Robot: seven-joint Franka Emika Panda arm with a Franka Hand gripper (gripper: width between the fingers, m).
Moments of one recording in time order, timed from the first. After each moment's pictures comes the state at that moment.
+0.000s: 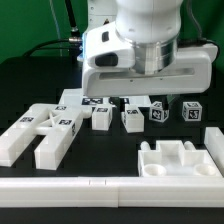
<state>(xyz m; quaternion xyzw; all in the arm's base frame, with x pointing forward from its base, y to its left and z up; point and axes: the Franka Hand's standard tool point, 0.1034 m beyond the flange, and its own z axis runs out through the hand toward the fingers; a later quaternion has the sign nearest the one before) 0.520 0.037 0.047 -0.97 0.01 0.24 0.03</state>
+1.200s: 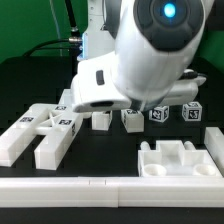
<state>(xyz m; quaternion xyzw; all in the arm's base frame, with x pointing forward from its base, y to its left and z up) 0.497 0.013 0.035 -0.90 -0.05 0.44 0.00</state>
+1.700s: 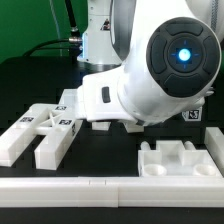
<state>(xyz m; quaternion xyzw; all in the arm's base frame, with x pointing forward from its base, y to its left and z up) 0.508 0.018 0.031 -0.88 -0.05 0.48 0.00</state>
